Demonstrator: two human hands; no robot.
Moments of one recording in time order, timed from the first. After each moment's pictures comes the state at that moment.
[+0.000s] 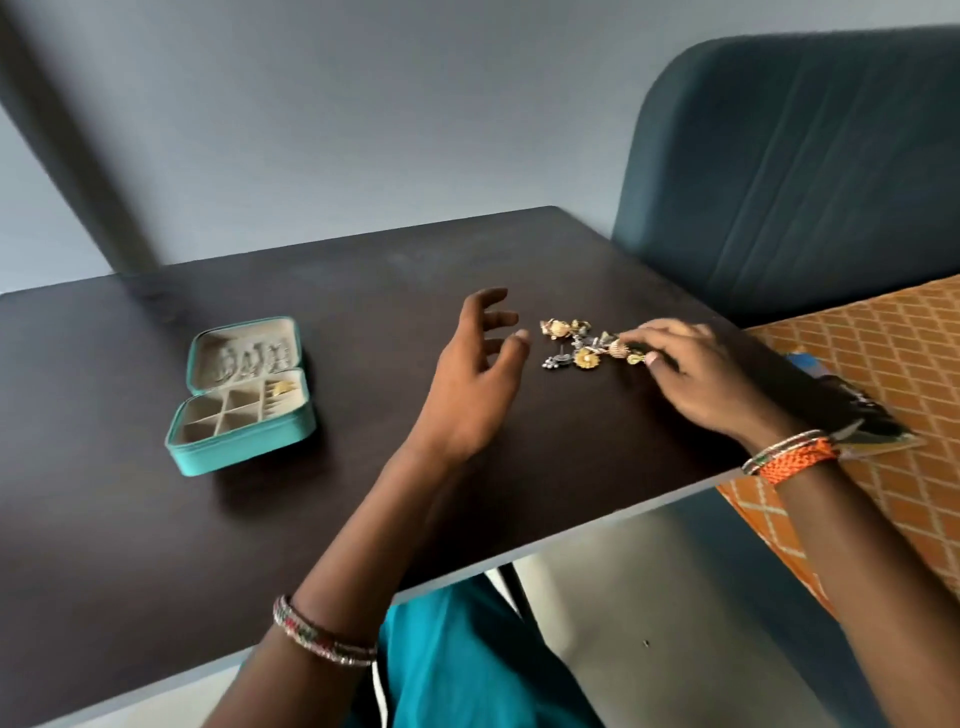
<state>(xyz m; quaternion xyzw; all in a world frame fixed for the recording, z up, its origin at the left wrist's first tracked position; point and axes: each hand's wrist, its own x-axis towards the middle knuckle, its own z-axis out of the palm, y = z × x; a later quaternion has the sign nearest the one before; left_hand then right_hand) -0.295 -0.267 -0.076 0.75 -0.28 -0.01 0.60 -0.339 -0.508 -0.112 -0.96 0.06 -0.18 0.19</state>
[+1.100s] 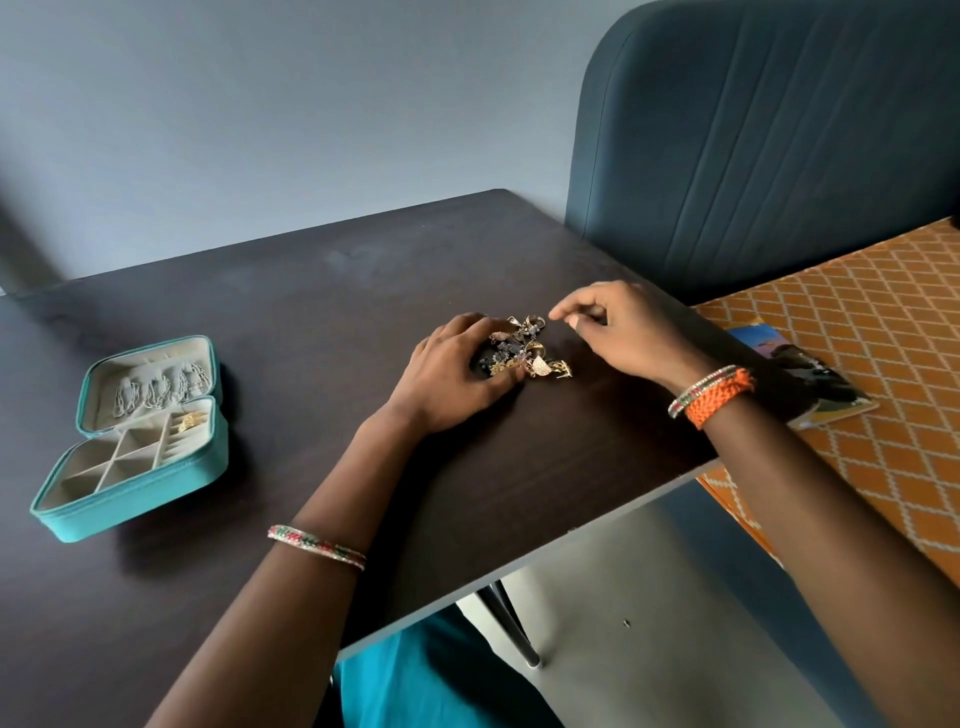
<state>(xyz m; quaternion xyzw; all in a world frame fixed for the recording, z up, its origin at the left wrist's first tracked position) -0.225 -0.313 -0.116 0.87 -0.40 0.01 0.28 -0.302 -0.511 -0.091 -0.93 0.05 -0.21 0.29</state>
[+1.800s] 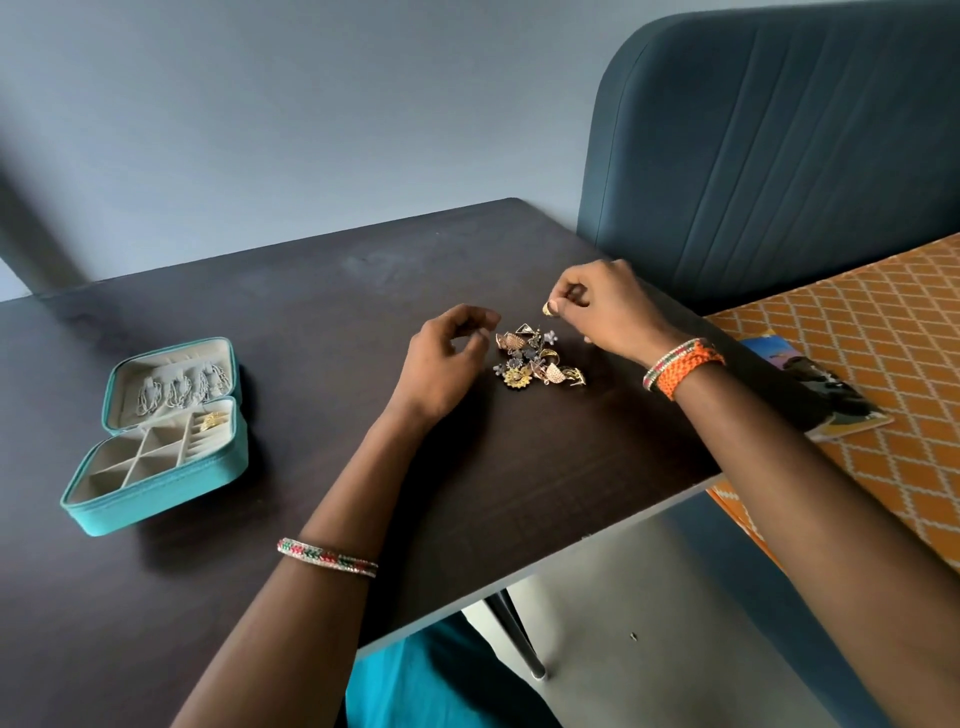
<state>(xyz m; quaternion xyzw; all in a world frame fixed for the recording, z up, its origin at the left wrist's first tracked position) -0.225 -0.308 -0.104 0.80 -0.29 0.00 0.52 -0.266 -0.504 -0.081 -0.94 0.06 -0.24 0.25</state>
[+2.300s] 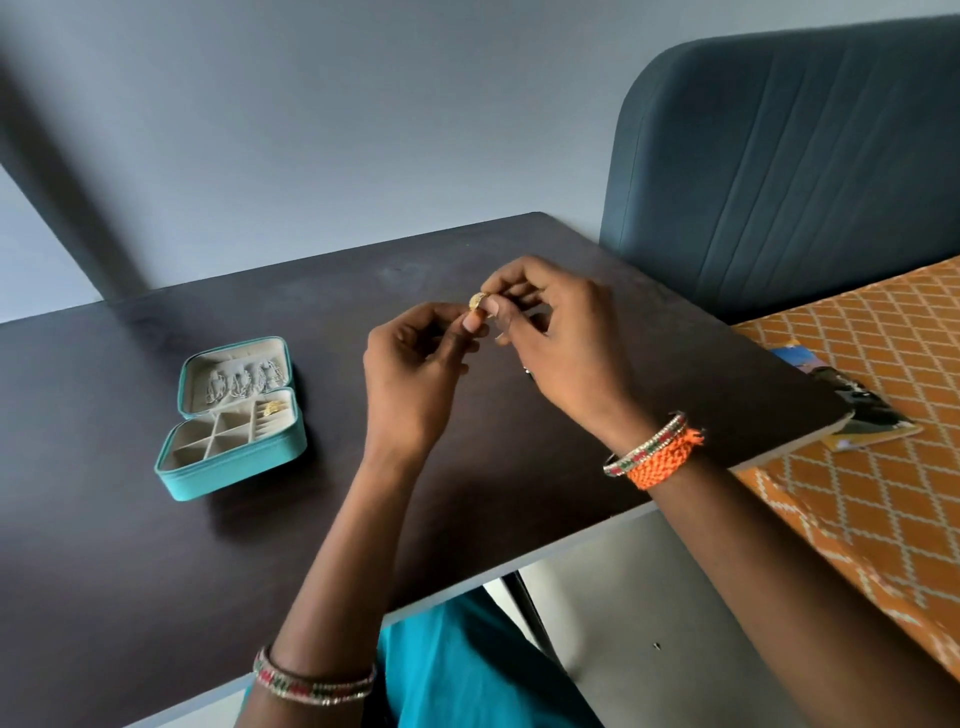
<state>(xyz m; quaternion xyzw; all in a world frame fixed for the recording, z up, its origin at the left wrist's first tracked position) -0.291 -0.251 -0.060 0.70 -0.23 0.09 0.66 -0.326 -0.382 -0.049 -0.81 -0.08 -0.38 0.44</state>
